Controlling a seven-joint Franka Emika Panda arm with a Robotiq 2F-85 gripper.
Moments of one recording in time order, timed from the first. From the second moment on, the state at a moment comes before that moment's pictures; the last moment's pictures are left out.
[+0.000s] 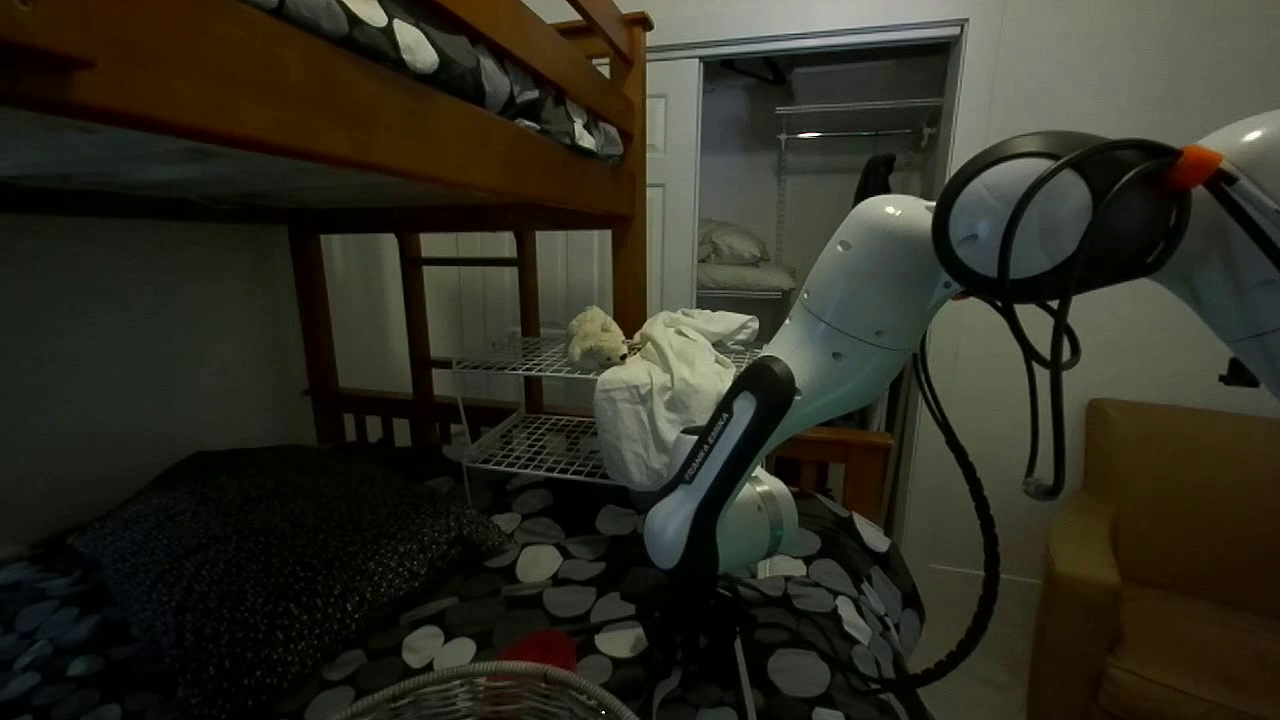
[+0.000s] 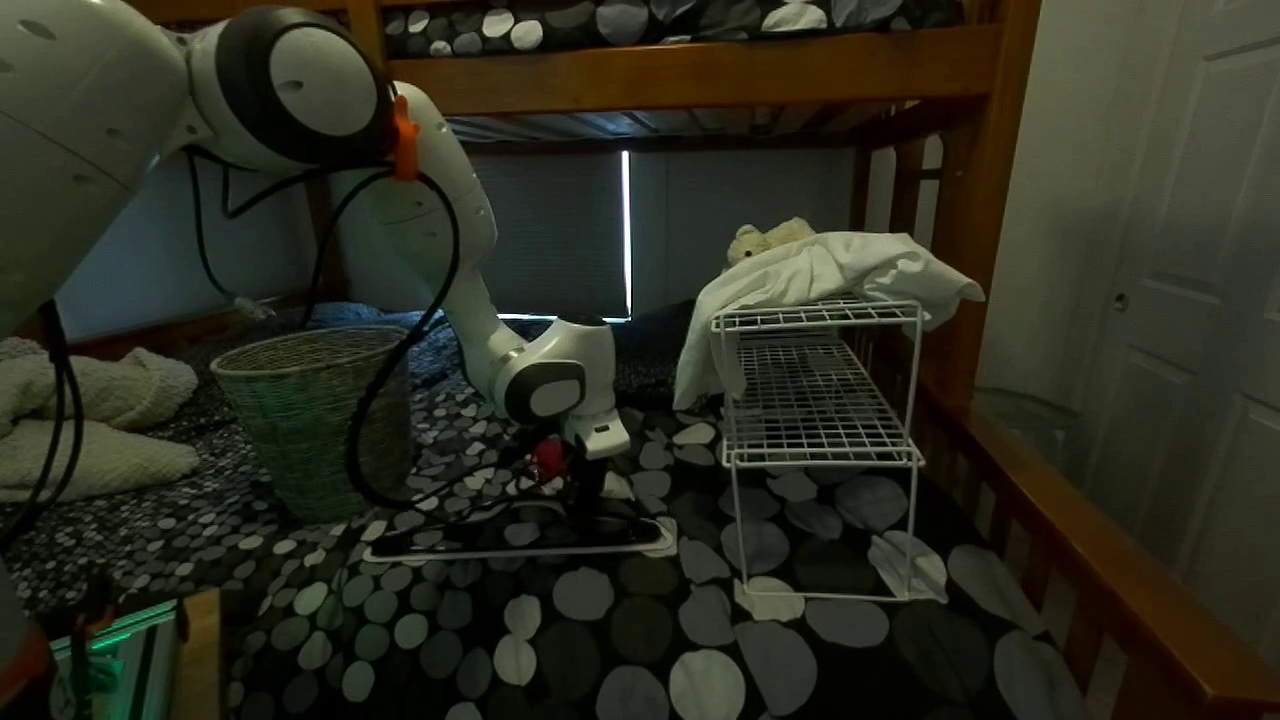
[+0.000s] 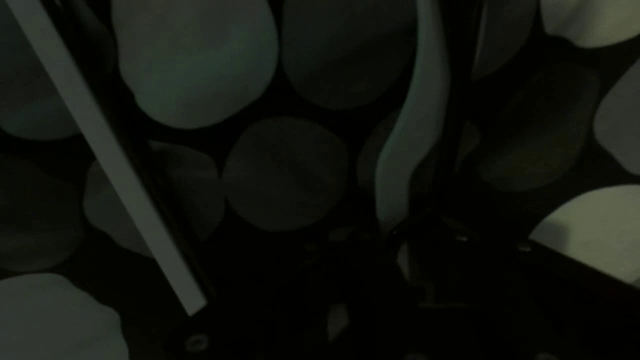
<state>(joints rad) 0.31 0.69 -0.02 -2.01 0.25 2.76 0.95</state>
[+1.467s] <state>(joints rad) 0.09 -0.30 0.14 -2.47 0.38 2.87 0.70</state>
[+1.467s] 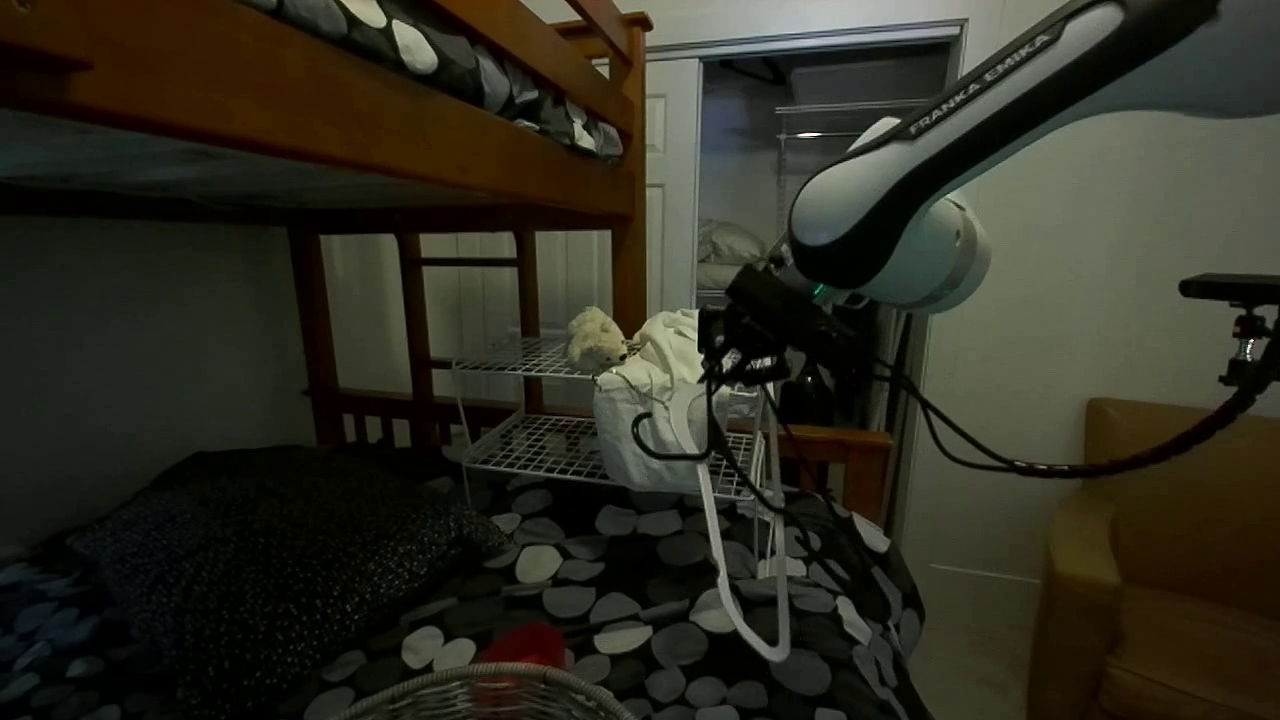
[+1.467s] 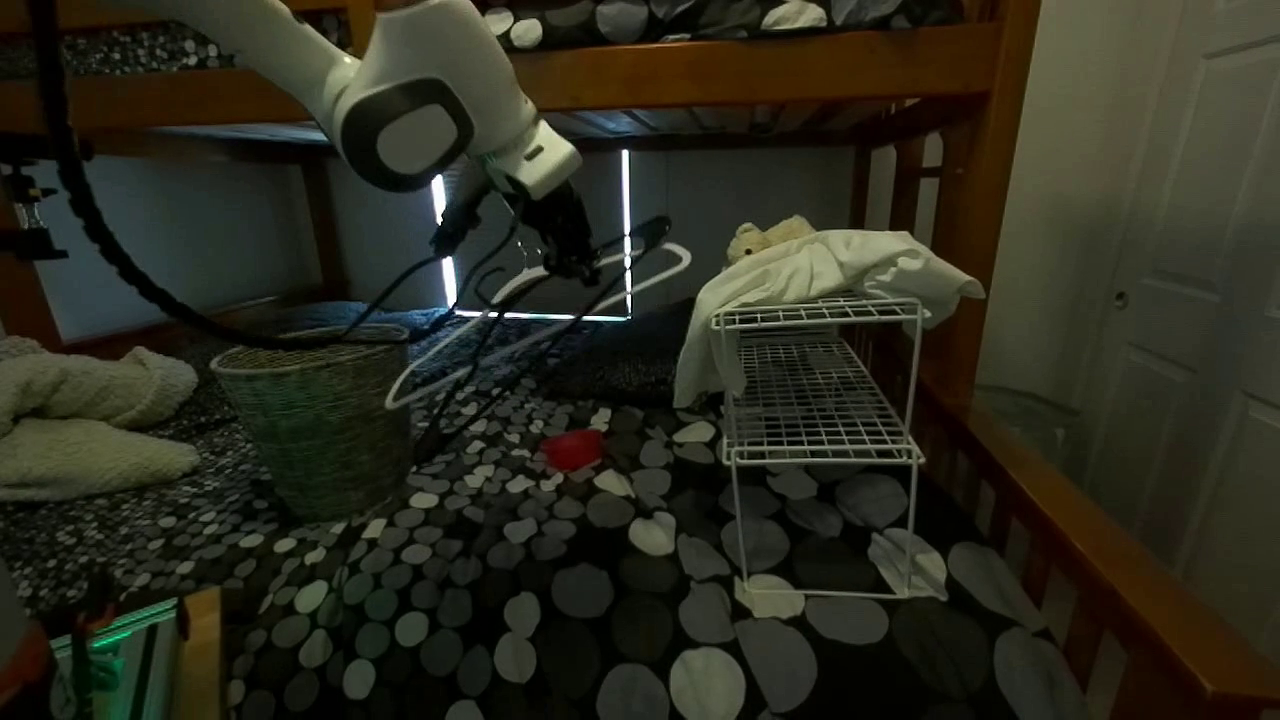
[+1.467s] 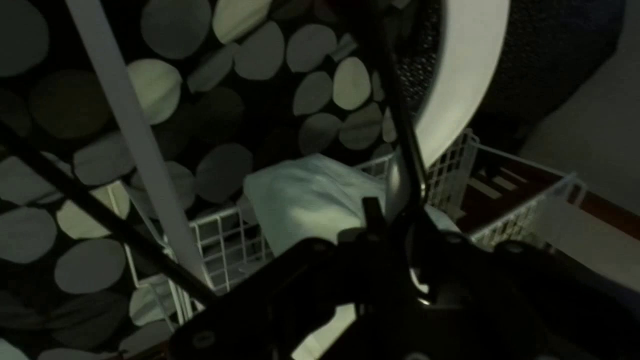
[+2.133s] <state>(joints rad) 0.23 -0.36 0.28 -2.36 0.41 3.05 0.80</state>
